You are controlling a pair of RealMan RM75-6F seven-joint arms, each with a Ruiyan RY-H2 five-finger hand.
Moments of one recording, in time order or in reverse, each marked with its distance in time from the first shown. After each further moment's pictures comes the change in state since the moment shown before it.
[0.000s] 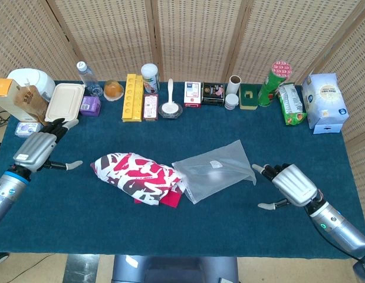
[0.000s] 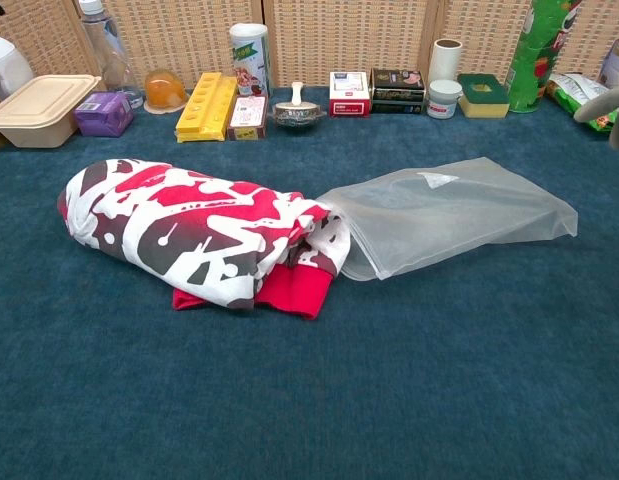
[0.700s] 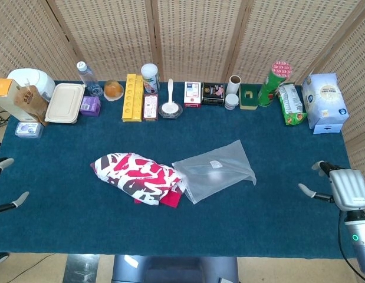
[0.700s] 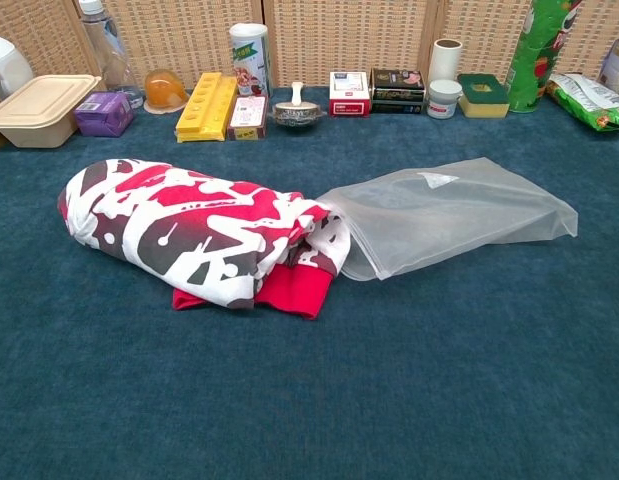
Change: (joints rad) left arm 0.432 -0.073 0.115 -0.012 0.008 0.476 0.126; right arm -0.231 0.121 0.119 -0.315 0.426 0.019 -0.116
